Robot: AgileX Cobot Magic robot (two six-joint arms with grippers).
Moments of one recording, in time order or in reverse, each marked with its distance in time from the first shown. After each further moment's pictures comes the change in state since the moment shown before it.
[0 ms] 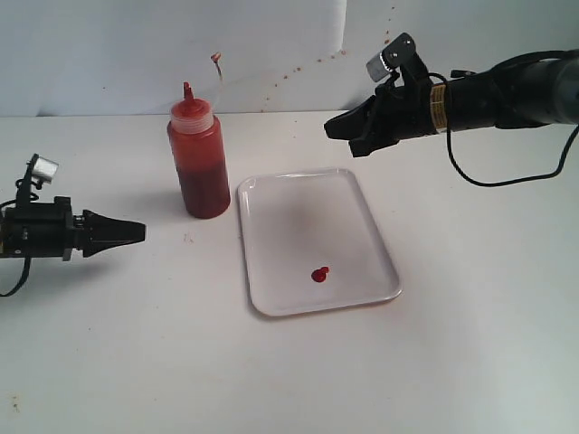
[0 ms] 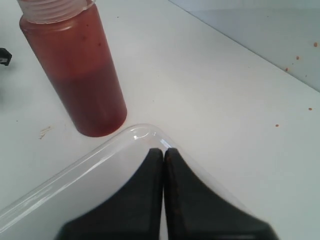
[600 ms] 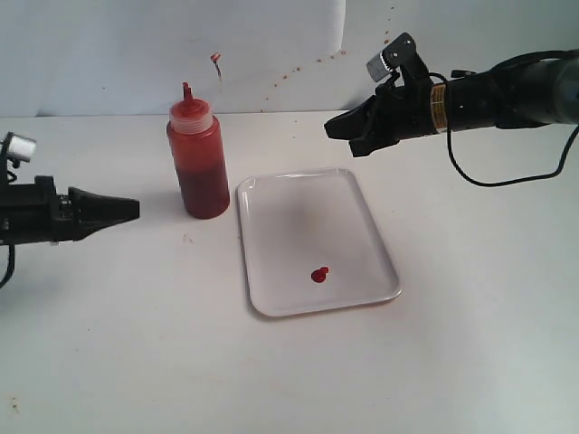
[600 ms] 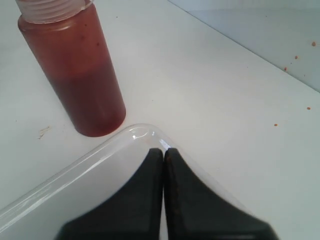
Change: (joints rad) left arm -0.013 -0.212 0.158 -0.100 -0.002 0.137; right arm 0.000 0.000 0.000 0.000 0.000 0.000
